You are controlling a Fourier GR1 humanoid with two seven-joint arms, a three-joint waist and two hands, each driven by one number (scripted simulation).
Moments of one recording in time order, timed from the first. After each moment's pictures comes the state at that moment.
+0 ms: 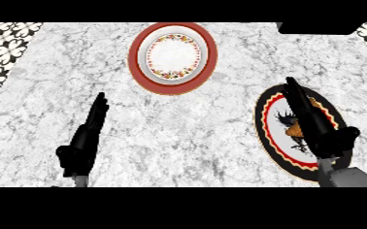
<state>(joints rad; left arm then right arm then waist) 0.02 0.24 -0.26 -1.48 0.12 0.29 -0.11 -0.09 -0.41 0.21 -1.43 -0.29 -0.08 -0.13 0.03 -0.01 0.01</state>
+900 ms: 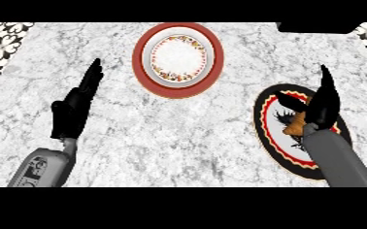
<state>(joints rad) -0.22 0.35 -0.21 -1.46 0.09 0.22 0.06 -0.38 -0.39 0.22 -1.01 0.36 -0.88 0.43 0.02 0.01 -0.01</state>
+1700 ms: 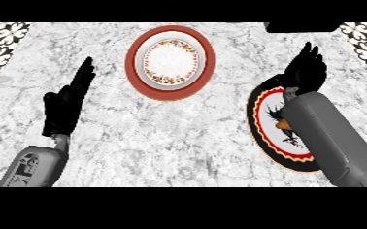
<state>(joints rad) -0.23 0.37 -0.17 -1.43 0.10 0.20 0.10 -0.66 -0.38 0.36 -1.00 0.81 -0.42 1.14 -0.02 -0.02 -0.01</state>
